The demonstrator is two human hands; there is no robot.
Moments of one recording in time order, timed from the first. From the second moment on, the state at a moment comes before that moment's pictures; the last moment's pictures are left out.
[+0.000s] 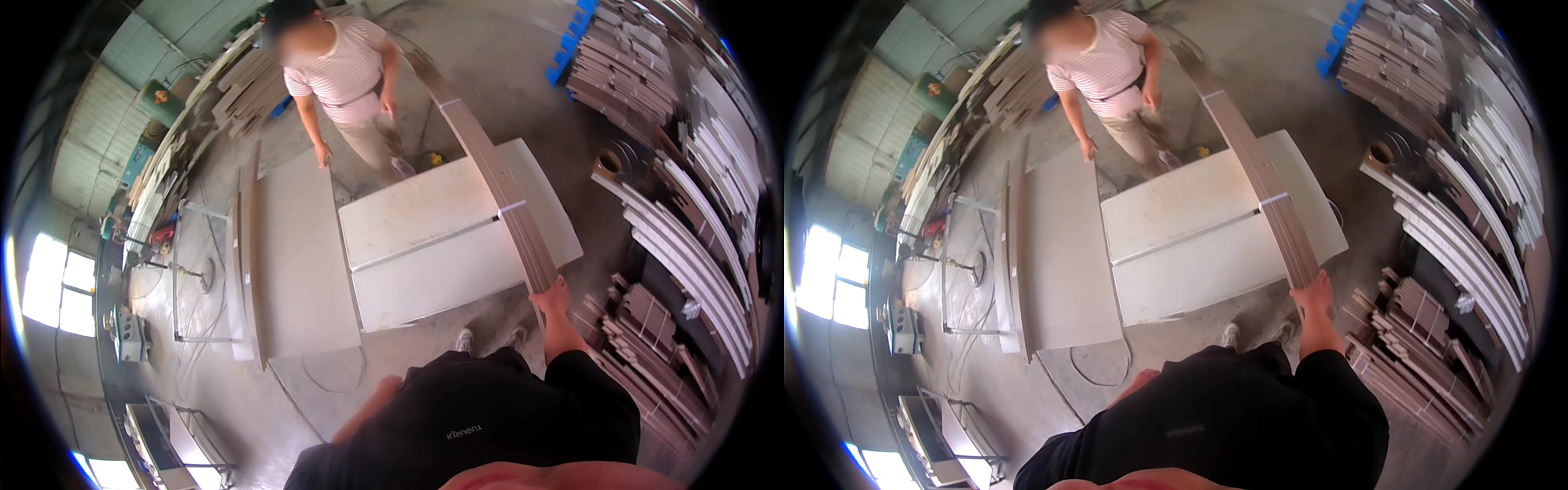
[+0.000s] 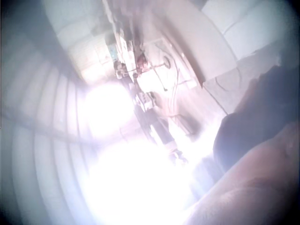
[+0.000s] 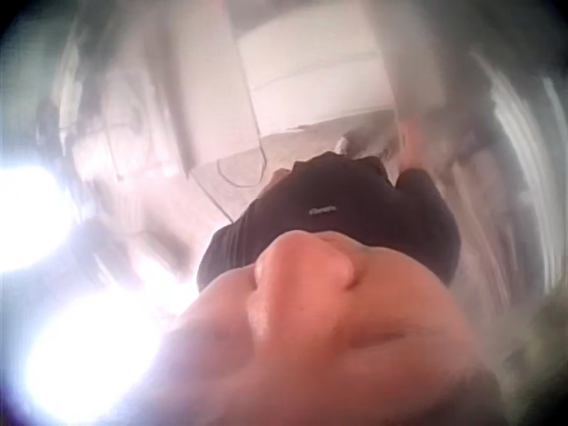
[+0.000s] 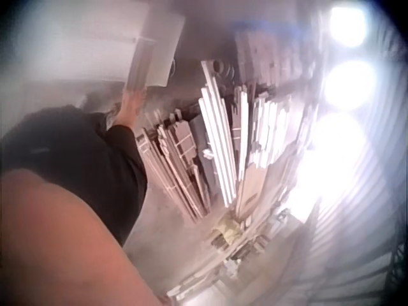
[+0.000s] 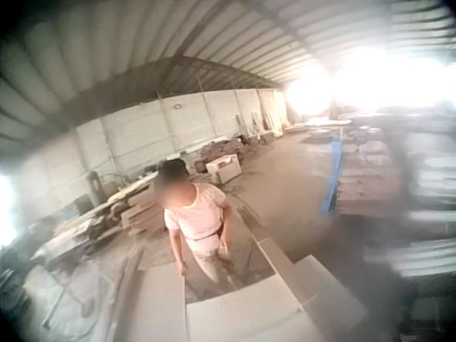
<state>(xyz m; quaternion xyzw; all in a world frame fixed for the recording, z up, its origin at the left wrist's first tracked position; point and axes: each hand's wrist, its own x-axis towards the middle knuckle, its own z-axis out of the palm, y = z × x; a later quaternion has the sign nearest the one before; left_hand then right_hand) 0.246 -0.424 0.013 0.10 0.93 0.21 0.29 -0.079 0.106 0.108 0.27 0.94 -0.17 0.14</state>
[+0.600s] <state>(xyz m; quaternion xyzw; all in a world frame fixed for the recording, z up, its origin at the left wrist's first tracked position) -0.034 -0.246 0.022 -0.08 0.72 0.55 0.42 0.127 0.110 0.171 0.26 0.95 -0.19 0.04</state>
